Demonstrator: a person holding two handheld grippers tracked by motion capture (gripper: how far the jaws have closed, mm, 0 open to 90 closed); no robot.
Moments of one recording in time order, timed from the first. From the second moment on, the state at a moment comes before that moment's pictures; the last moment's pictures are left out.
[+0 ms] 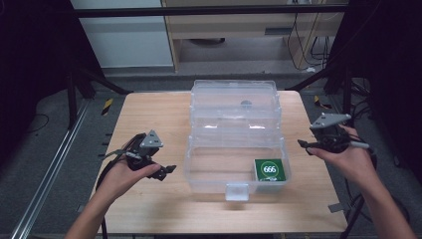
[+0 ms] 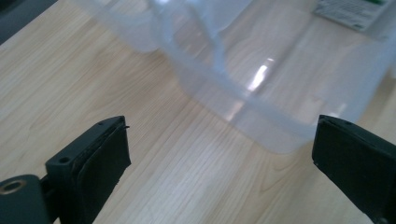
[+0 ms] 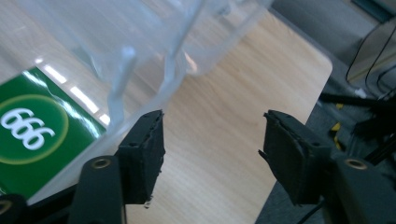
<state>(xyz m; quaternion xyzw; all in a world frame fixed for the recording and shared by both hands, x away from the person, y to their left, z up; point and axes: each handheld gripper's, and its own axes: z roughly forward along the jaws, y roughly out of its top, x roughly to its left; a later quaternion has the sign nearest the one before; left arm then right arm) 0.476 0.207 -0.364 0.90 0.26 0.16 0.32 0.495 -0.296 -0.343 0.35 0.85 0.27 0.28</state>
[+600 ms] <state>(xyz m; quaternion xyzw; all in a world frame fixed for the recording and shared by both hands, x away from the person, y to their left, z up) 0.480 0.121 -0.353 0.95 0.09 0.10 0.27 0.559 -0.219 -0.269 0.19 0.92 0.22 0.25</state>
